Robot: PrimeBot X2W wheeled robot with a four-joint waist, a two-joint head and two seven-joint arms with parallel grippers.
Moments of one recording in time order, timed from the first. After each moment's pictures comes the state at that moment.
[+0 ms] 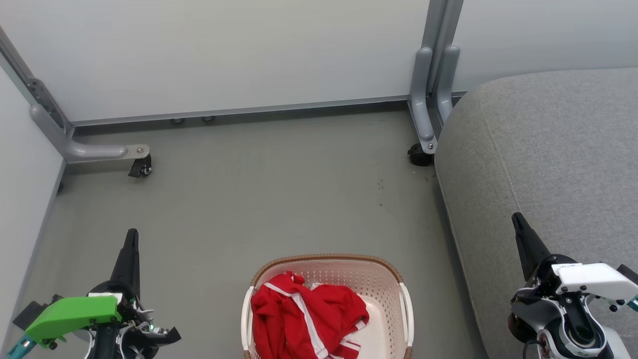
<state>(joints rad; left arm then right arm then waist) -0.10 0.05 0.11 0.24 -1.61 -0.13 0.11 -0.11 -0.05 -0.11 0.25 1.62 0.13 0.11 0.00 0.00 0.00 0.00</state>
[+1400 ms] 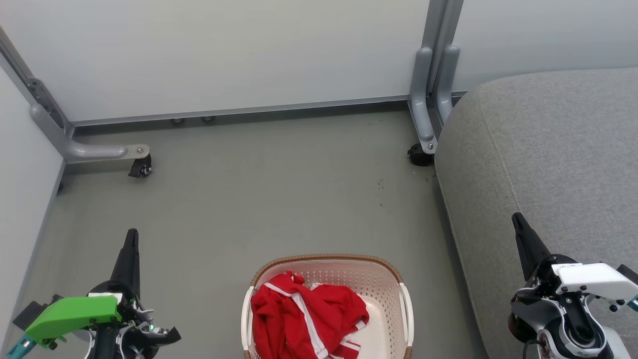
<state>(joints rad) -0.10 0.05 0.11 0.24 -1.61 -0.13 0.11 -0.11 -0.05 -0.11 0.25 1.62 0.13 0.11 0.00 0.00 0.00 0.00</state>
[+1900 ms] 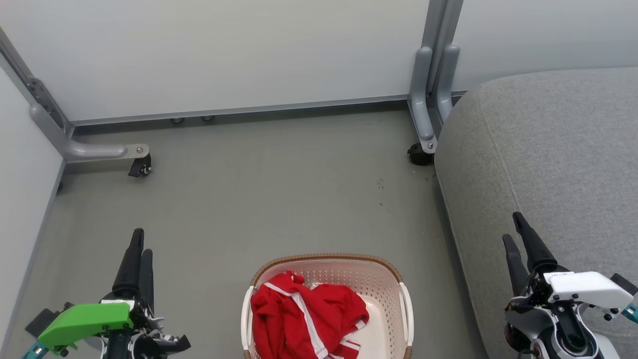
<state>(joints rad) -0.08 0.04 0.08 0.26 -1.61 -0.13 0.09 -0.08 -0.04 -0.09 0.25 1.60 0.13 0.08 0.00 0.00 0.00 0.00</state>
